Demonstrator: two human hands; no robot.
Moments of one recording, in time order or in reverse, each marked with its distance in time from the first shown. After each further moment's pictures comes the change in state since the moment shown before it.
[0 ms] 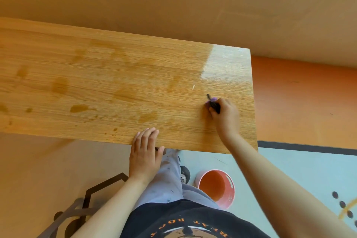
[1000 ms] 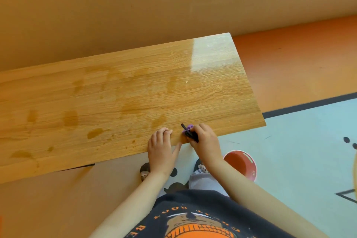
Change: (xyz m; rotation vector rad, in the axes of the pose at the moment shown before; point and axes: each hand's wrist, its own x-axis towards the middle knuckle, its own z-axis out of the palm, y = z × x) left_hand 0.018 -0.012 -0.027 0.021 -0.097 0.071; right_hand -0.126 -0.071 0.048 0.088 -0.069 0.009
